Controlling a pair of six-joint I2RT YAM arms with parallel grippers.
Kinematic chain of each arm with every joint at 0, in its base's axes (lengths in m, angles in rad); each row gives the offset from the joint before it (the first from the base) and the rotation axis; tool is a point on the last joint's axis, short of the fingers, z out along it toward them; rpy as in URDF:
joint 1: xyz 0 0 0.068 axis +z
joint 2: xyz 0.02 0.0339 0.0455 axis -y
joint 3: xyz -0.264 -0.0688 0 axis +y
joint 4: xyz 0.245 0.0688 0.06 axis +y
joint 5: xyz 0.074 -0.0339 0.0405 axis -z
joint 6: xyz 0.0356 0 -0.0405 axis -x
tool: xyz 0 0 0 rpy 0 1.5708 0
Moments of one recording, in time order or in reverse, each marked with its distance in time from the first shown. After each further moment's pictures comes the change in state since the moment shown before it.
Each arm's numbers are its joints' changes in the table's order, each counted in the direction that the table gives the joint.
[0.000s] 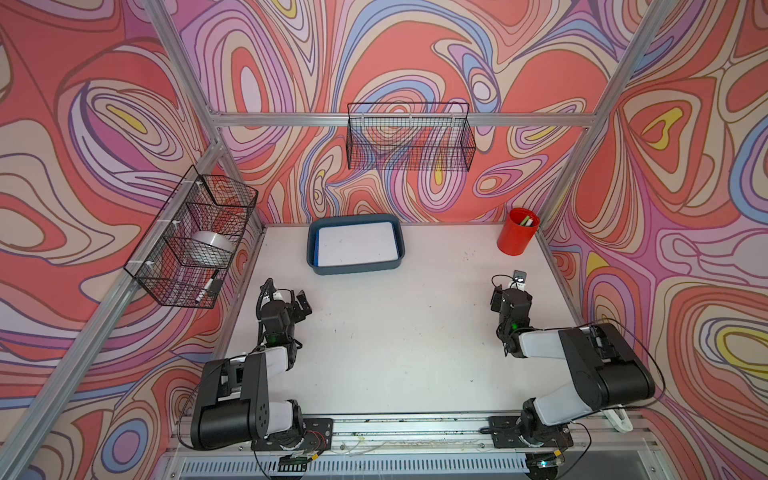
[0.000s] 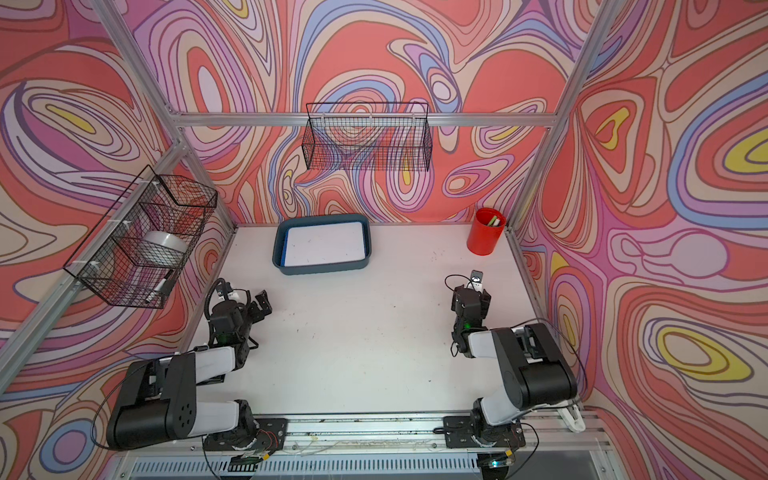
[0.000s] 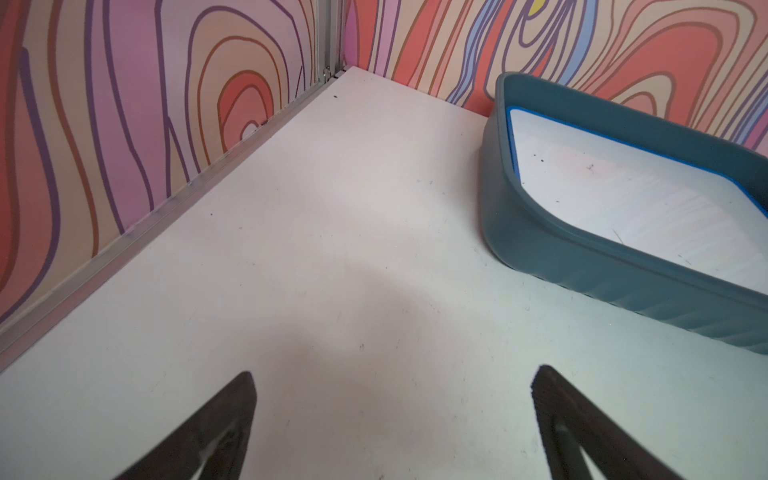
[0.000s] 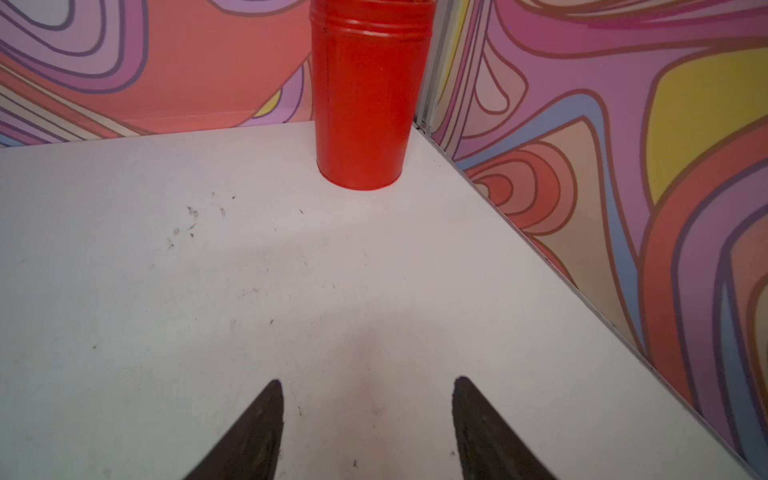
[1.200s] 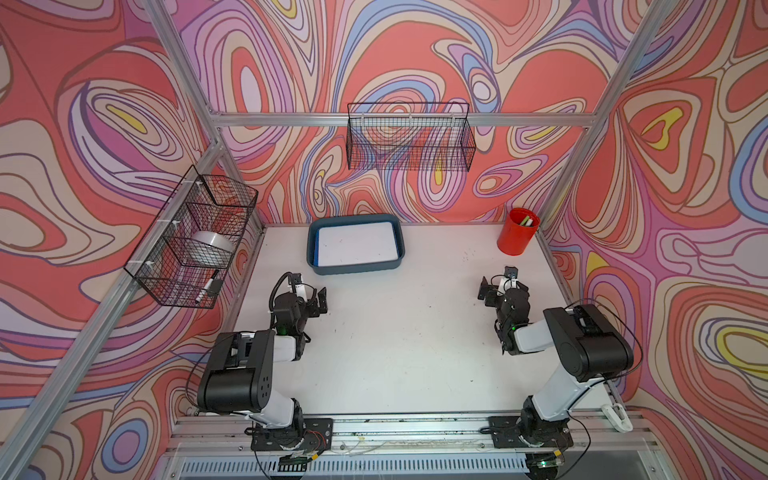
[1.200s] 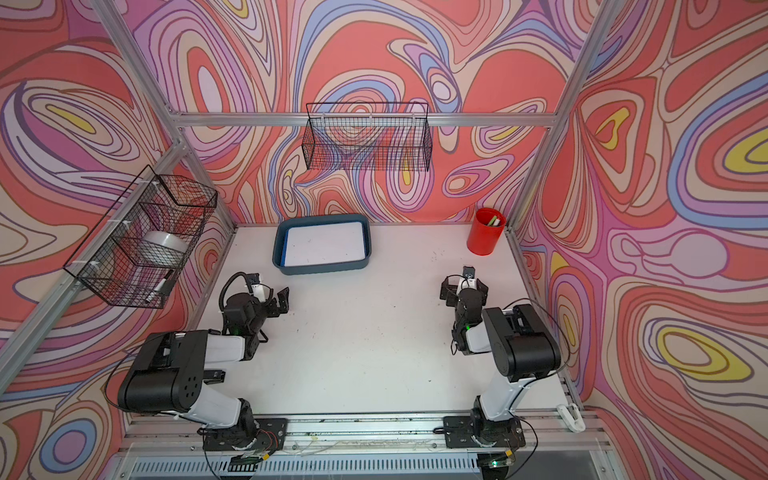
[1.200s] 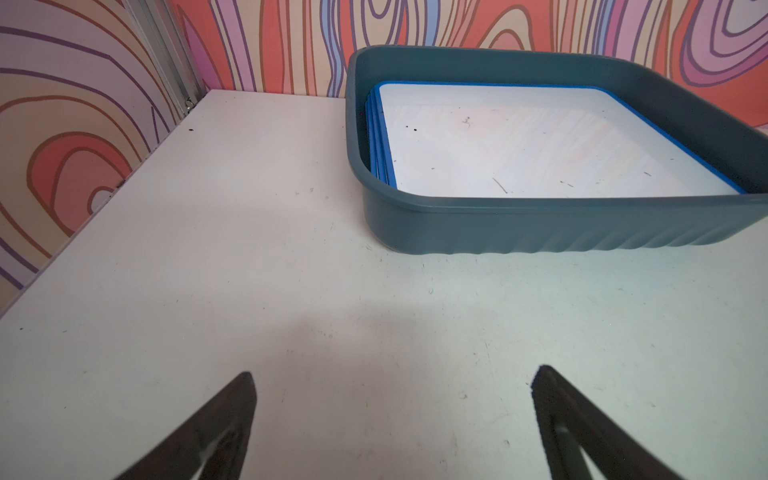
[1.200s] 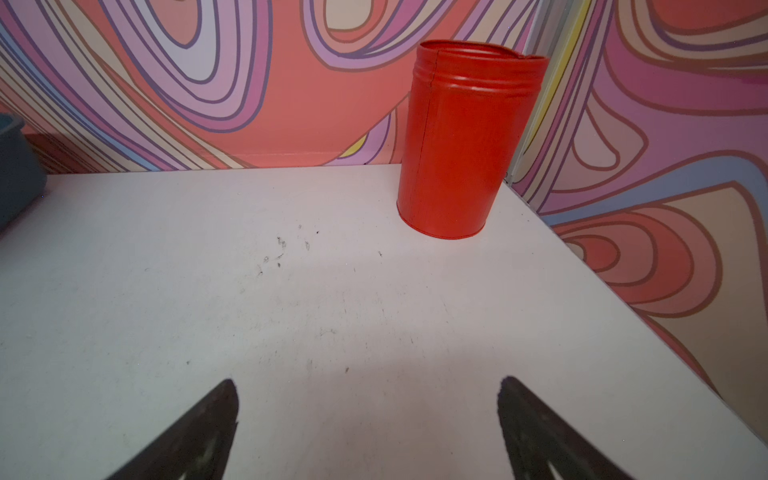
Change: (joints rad) left arm -0.100 -0.156 -0.069 -0.105 0.148 -0.199; right arm -0.032 -0.139 -0.036 -0.225 -0.213 0.072
